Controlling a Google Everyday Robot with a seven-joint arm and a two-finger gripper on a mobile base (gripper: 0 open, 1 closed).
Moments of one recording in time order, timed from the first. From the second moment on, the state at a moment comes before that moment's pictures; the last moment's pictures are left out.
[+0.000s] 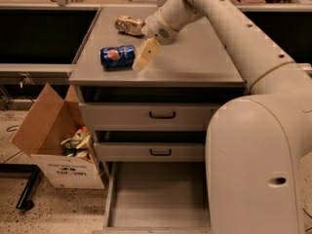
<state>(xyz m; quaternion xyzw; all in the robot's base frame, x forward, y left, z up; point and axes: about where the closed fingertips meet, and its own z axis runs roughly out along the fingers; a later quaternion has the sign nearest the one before) 0.741 0.031 0.880 -0.63 0.69 0.19 0.32</state>
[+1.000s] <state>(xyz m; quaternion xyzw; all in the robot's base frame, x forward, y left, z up) 0.740 0.066 0.867 -0.63 0.66 0.23 0.32</state>
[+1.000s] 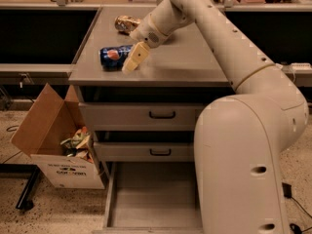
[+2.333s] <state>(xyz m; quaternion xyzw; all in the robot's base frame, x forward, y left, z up) 0.738 0.085 0.859 -0.64 0.65 0.26 0.31</state>
